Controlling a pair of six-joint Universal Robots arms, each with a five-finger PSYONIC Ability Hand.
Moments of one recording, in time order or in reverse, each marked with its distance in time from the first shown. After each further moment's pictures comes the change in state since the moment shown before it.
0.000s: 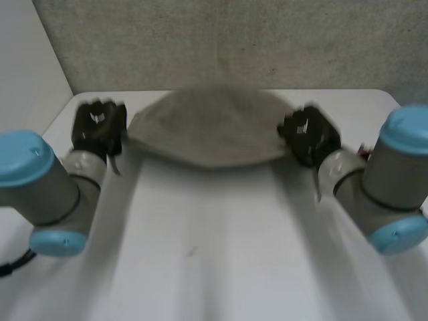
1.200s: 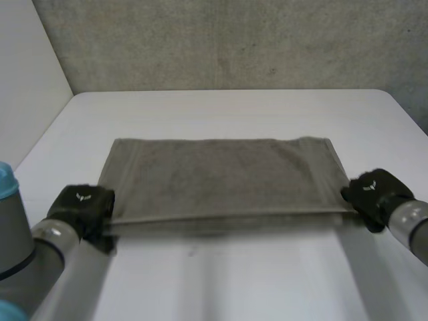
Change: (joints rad) left arm 0.046 0.290 -0.285 -0.565 -0.003 0.118; right arm -0.290 -0.265 0.351 0.339 0.011 -0.132; left_hand -0.001 0.000 0.000 0.000 0.000; right_hand -0.006 0.001 -0.004 0.000 -0.003
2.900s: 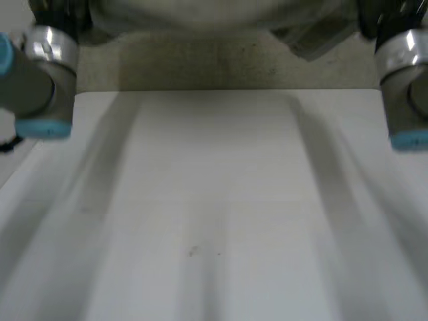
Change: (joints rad) left arm 0.023 -0.433 0.952 0.556 0.110 -0.028; right arm 0.168 0.257 -0.724 -0.594 0.098 0.208; left_hand 0.000 0.000 0.000 0.000 0.000; right_hand 0.010 0.003 0.006 0.004 0.014
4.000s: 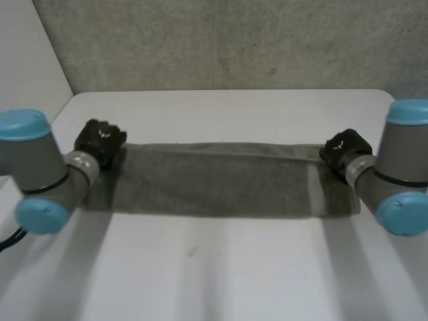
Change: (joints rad) left arm 0.051 -0.087 -0.355 -0.327 0.058 0.313; right arm 0.010 0.198 0.153 0.533 0.092 -0.208; left_hand 0.000 0.000 0.000 0.000 0.000; right_hand 0.000 0.000 0.000 0.000 0.000
